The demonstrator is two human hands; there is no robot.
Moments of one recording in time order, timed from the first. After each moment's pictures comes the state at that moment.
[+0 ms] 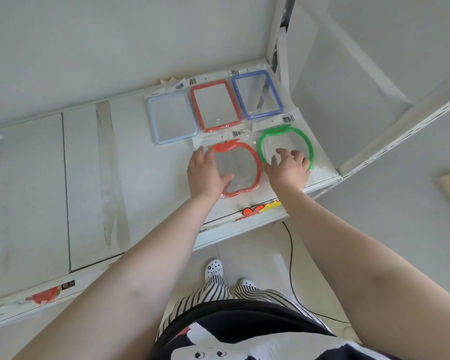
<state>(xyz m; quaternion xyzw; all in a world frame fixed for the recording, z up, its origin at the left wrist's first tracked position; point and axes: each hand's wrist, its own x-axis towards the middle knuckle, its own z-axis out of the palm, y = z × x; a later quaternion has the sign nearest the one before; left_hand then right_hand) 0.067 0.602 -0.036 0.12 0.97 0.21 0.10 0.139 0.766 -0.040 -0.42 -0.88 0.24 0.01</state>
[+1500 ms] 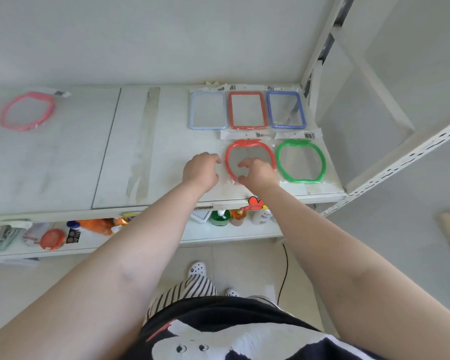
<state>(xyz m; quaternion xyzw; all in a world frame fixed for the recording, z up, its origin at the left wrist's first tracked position) 0.112 0.534 -0.004 0.13 0.97 0.17 0.11 0.150 0.691 -0.003 -0.12 -0.96 0.24 -0.10</state>
